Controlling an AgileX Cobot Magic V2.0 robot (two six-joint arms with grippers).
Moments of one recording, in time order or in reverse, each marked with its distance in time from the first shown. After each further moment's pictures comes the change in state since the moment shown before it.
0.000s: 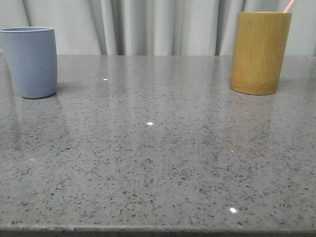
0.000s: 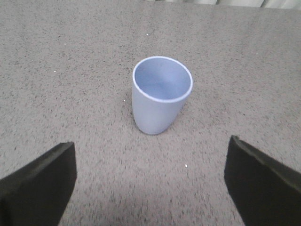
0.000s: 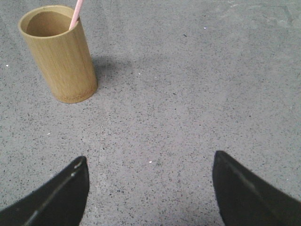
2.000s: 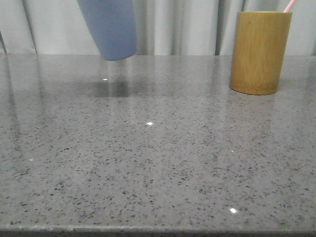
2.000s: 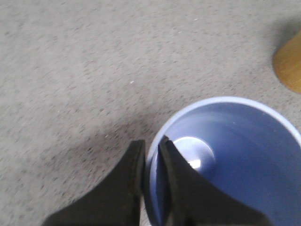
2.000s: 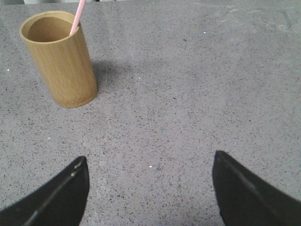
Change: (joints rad) left arm -0.309 0.803 -0.638 -0.013 0.104 0.061; right arm 0.000 0.000 0.000 0.000 -0.014 0.000
